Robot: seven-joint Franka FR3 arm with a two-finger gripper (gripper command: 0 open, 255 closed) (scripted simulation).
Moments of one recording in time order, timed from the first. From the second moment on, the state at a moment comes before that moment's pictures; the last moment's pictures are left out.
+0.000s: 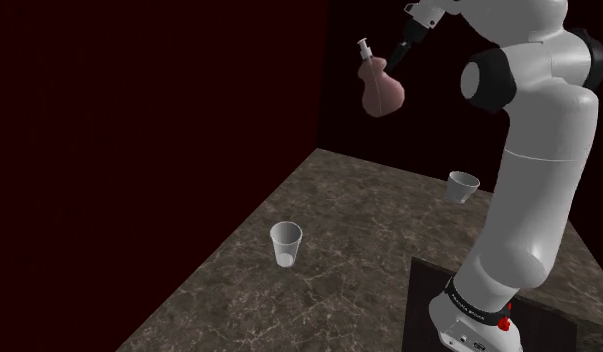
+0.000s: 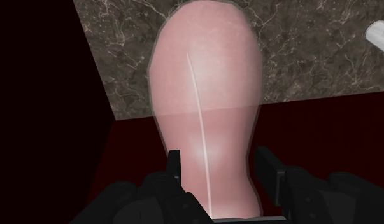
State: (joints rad) arm 0.04 0.24 -0.90 -1.23 0.58 1.54 -1.06
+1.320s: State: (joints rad) arm 0.27 -0.54 -0.40 -1.97 0.00 1.84 -0.41
